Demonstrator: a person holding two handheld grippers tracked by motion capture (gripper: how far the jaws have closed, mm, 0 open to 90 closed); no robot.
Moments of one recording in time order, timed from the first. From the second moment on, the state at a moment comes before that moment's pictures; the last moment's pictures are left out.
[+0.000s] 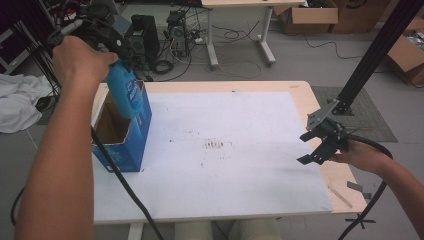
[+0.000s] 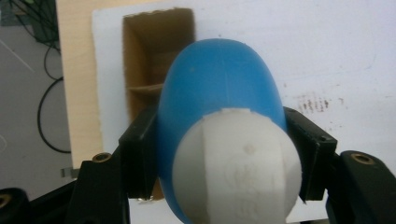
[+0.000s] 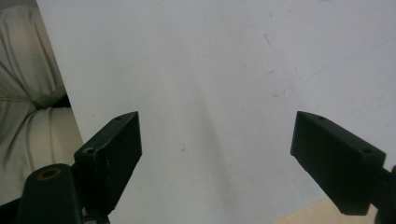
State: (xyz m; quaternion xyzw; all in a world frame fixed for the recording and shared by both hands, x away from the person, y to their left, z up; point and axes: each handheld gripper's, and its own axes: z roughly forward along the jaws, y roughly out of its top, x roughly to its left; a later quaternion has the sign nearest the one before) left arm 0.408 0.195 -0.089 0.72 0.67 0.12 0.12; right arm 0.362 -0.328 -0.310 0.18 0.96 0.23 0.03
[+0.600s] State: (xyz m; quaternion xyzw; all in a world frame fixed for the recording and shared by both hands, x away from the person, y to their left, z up) left arm 0.397 0.237 -0.127 0.71 0.68 0.13 0.11; right arm 0.362 -0.327 -0.311 0.18 0.96 0.23 0.03
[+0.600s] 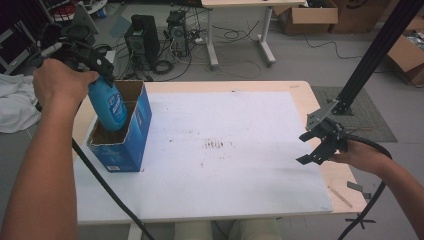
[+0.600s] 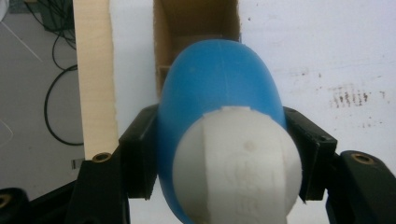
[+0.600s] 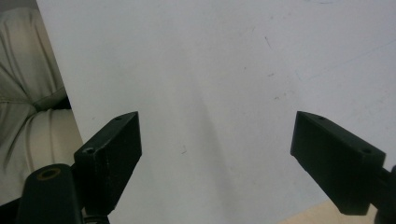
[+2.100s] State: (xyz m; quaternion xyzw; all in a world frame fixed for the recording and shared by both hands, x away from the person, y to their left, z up) left arm 0.410 0.246 -0.263 0.74 0.66 0.09 0.08; right arm 0.362 -0.331 -0.322 0.19 0.95 0.23 0.02
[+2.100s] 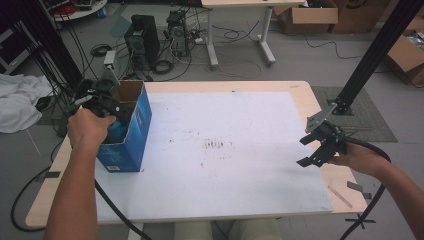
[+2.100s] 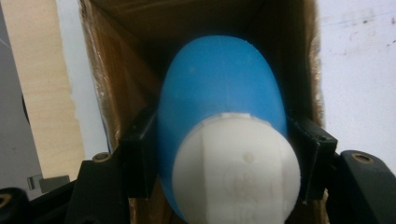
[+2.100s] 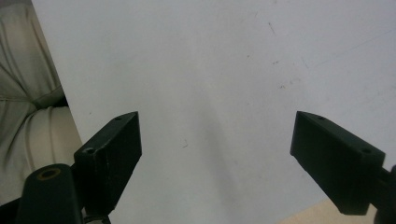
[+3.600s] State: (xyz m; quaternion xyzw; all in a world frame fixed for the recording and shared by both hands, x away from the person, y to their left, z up) left arm 0.399 0.262 -0.242 0.72 0.67 0.09 0.13; right arm 0.358 -0.329 -0.322 0.19 0.96 0.23 0.02
